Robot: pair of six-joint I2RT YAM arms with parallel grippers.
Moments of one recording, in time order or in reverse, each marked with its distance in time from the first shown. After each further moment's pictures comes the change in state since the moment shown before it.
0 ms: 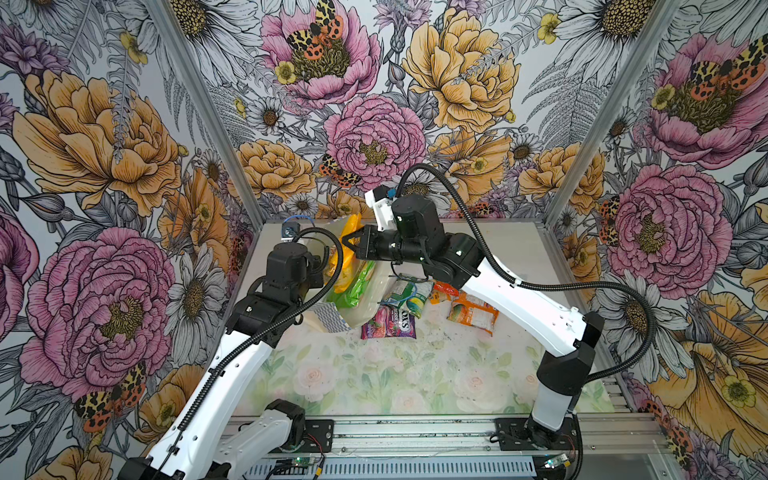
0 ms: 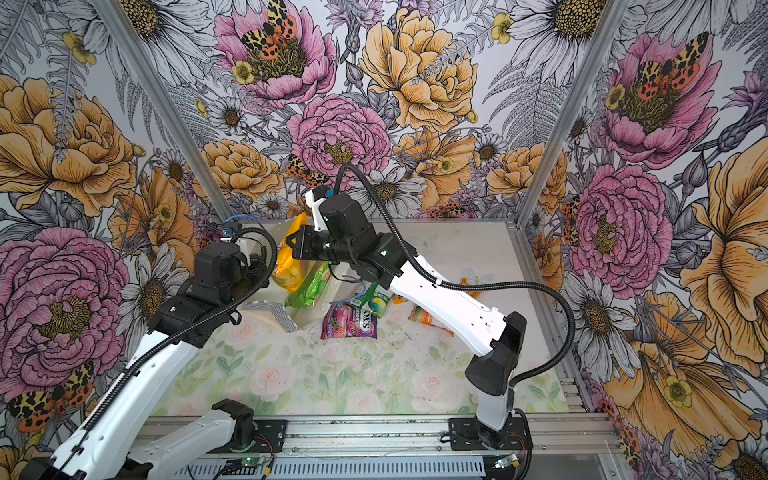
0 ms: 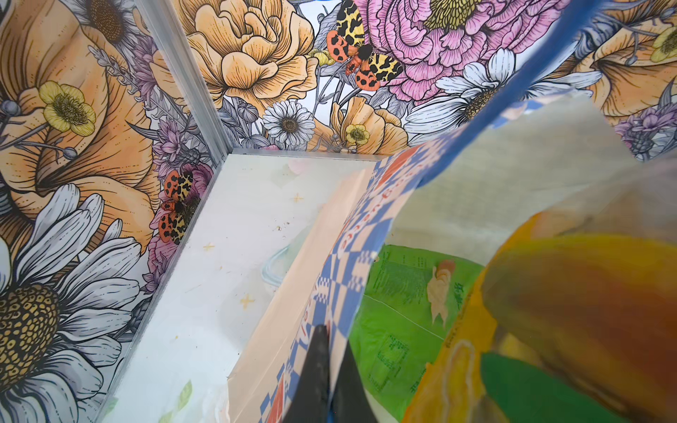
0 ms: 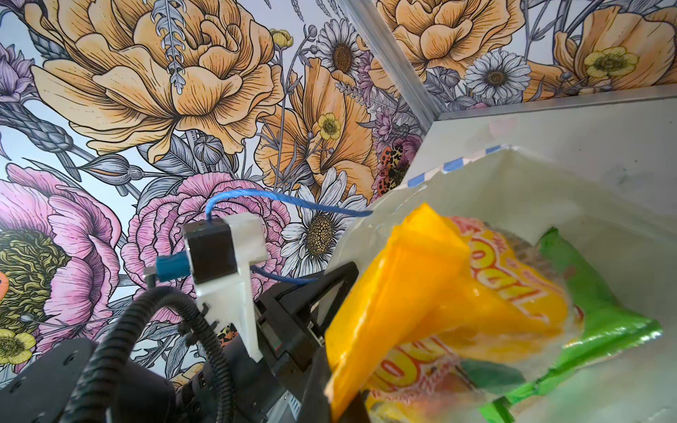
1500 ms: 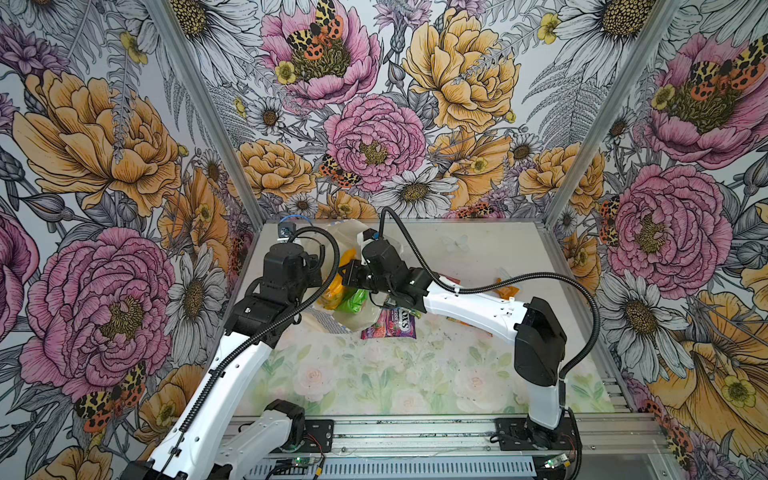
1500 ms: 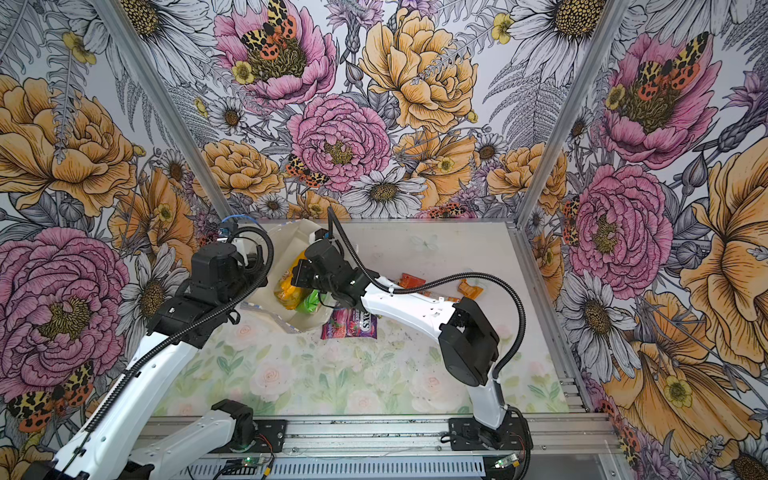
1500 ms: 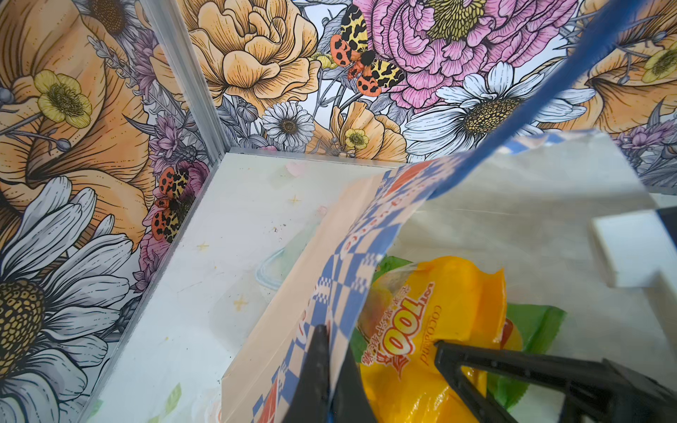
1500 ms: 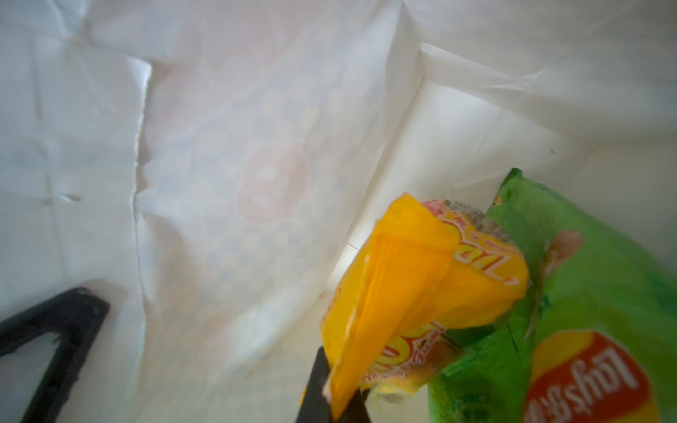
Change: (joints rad) left arm 0.027 -0.005 -0.015 0.026 0.028 -0.023; right arm 0.032 0.135 -0.362 0.367 0.171 0.141
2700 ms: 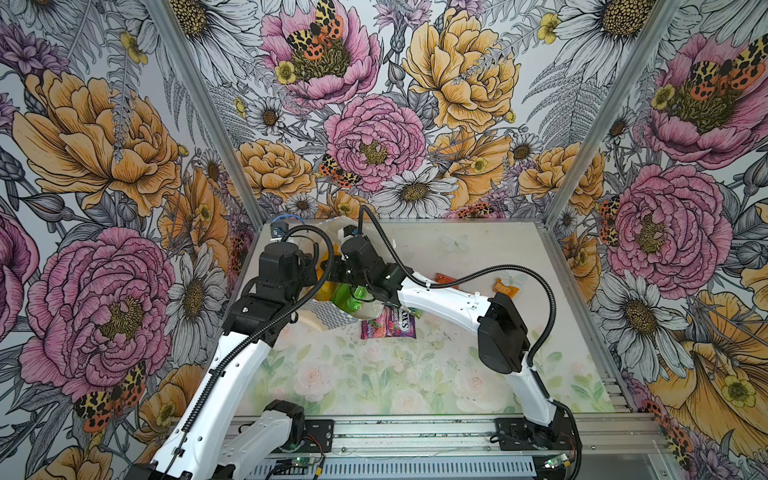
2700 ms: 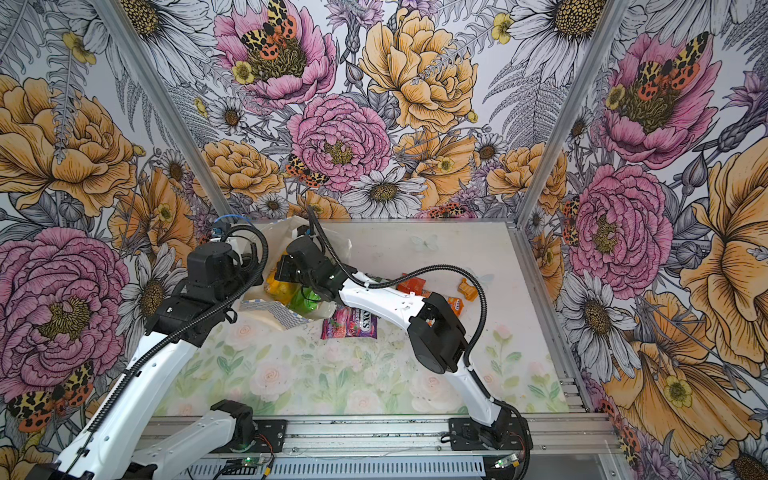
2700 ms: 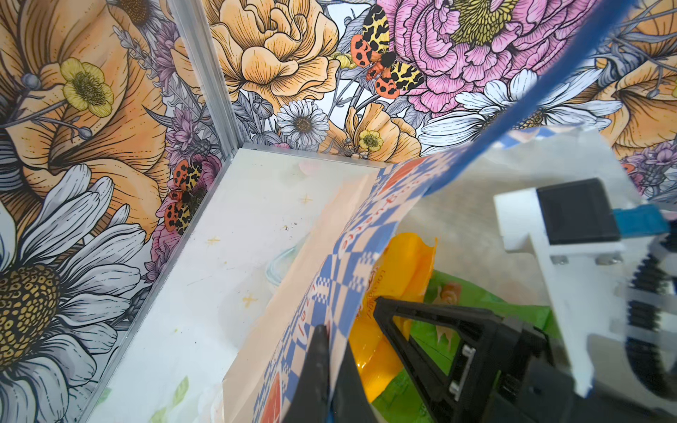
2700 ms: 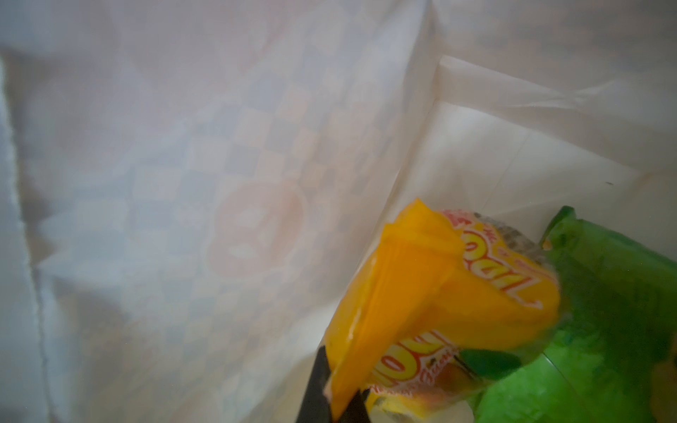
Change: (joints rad) left arm 0.054 0.000 -0.006 0.006 0.007 -0.022; right arm 0.006 0.250 0.284 0.003 -0.008 -0.032
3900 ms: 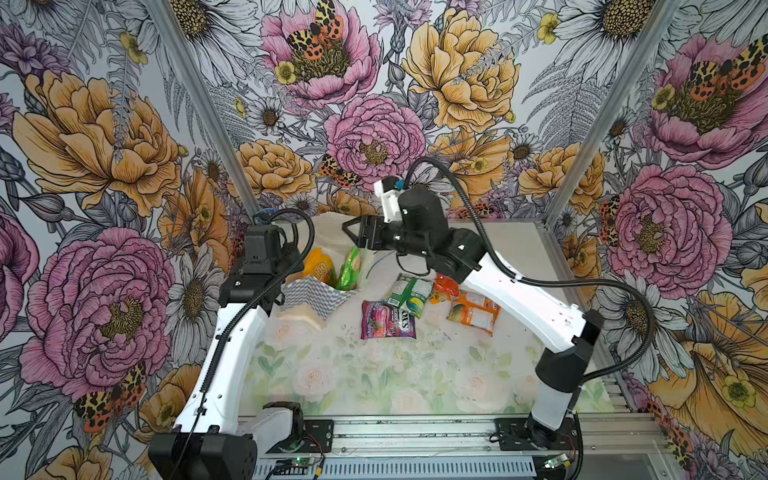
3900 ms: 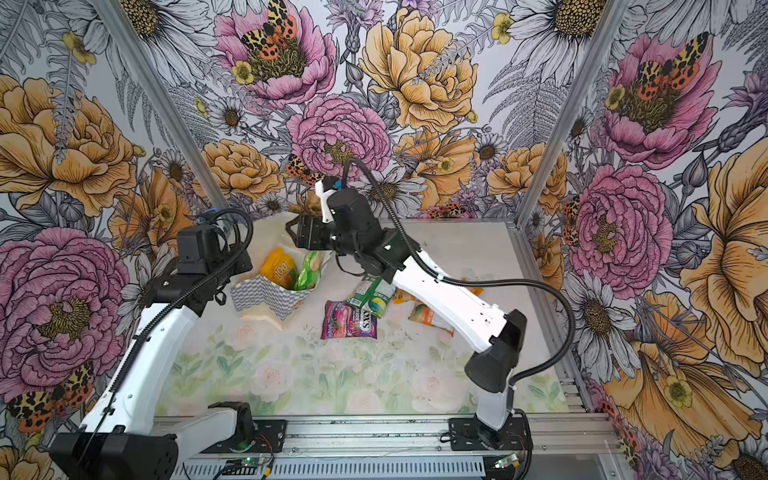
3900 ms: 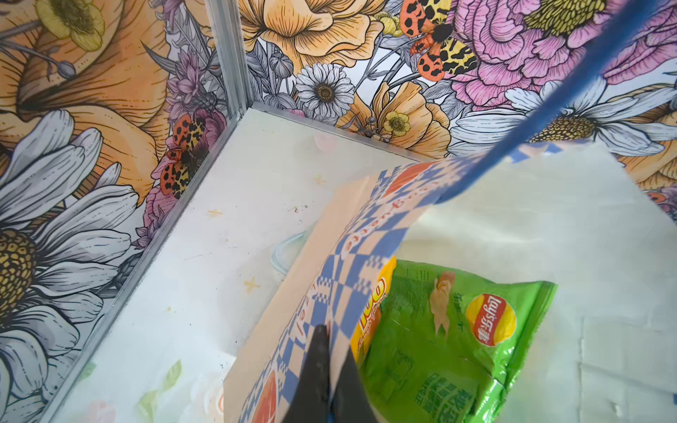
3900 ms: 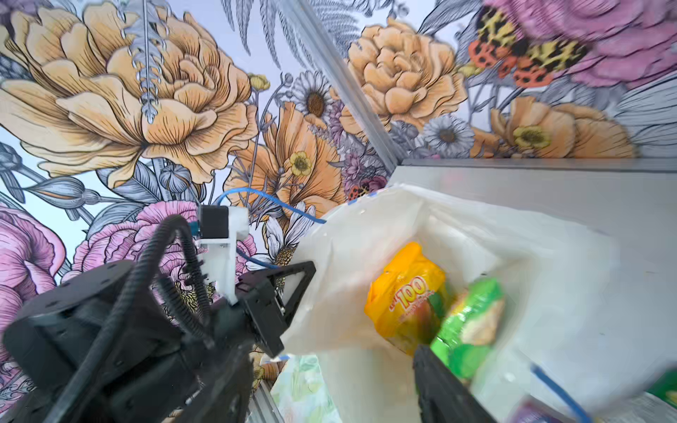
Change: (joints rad) left arm 0.250 0.177 0.108 -0.052 0.227 -0.058; right arm -0.116 -0.461 0.010 -0.362 -0.062 -0.233
